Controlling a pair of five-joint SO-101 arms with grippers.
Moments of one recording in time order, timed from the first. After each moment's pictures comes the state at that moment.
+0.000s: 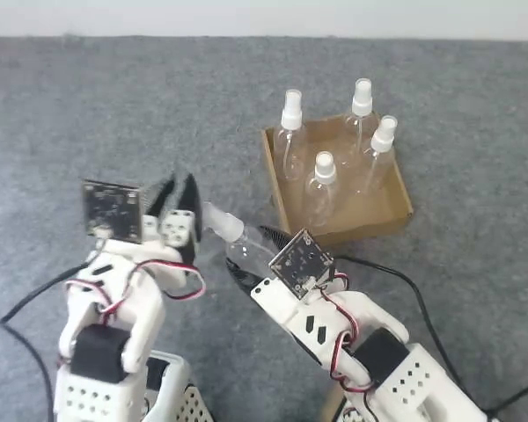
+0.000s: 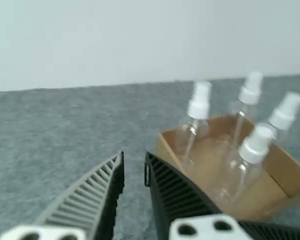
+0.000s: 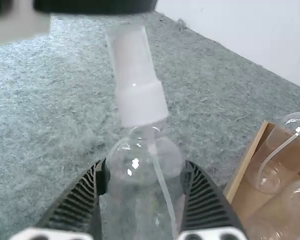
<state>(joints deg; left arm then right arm) 7.8 -80.4 61.1 54.5 8.0 -47.7 -78.9 79.5 31.1 4.5</state>
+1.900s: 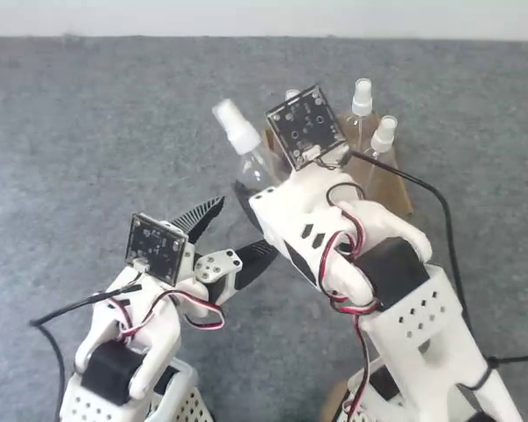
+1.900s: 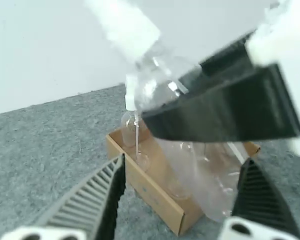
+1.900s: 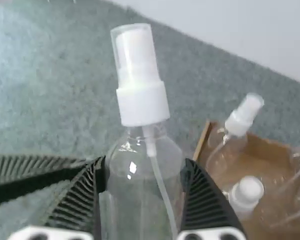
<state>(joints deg) 19.3 -91.3 69.0 54.7 5.1 -38.3 -40.7 18.1 65.4 -1.7</state>
